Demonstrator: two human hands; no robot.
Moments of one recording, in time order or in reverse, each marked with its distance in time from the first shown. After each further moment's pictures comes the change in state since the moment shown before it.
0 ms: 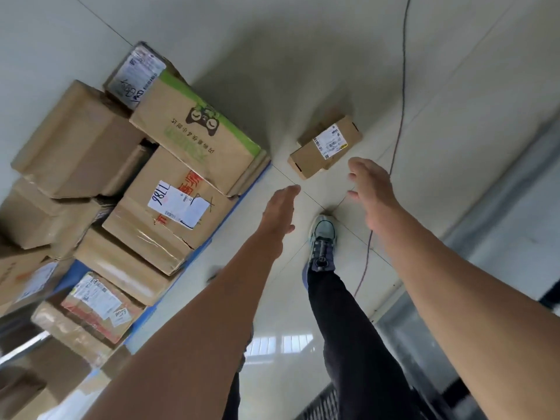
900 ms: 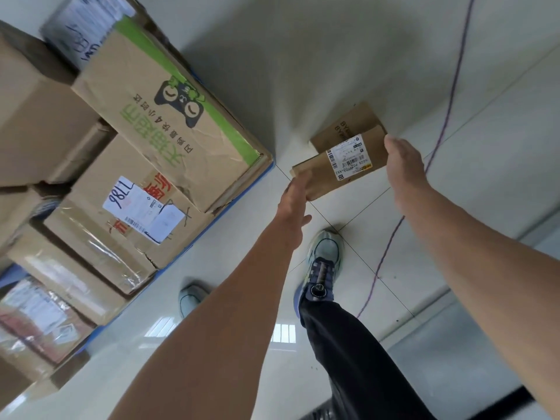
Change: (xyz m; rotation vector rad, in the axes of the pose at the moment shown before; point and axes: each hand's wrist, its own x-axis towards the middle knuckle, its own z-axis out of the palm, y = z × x) left_hand 0.143 0.004 0.035 -0.317 -0.022 -0.067; right_hand 0.178 0.009 0.017 -0.314 0.079 -0.145
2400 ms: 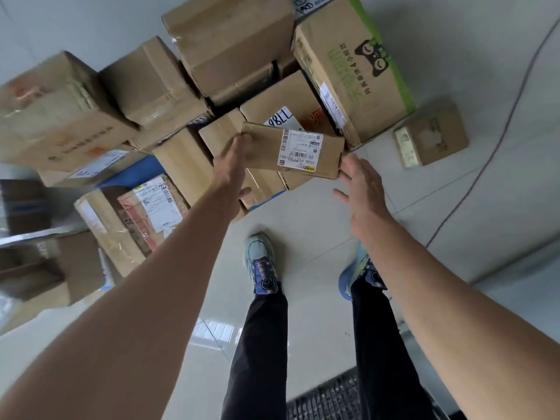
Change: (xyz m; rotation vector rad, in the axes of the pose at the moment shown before) left_hand -0.179 -0.017 -0.358 -0.117 0.299 0.248; right_hand -0.349 -0.060 0.208 0.258 -0.248 0.041
